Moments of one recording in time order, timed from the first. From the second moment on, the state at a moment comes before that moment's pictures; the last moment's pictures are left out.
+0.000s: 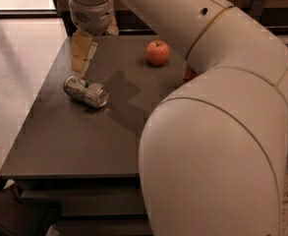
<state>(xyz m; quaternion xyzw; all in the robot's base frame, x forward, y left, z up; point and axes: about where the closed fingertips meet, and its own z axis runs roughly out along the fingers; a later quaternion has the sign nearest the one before) 0.632 0.106 0.923 -0.55 0.83 0.00 0.08</state>
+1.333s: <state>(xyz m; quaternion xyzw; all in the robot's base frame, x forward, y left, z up) 0.598 0.141 0.841 -0.53 0.85 0.06 0.01</state>
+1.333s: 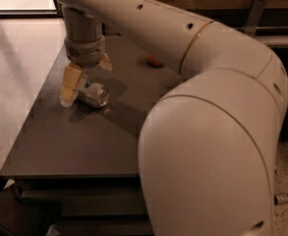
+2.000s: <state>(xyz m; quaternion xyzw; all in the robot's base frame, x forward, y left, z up) 0.595 0.152 0.829 -0.52 0.85 0.07 0.01</state>
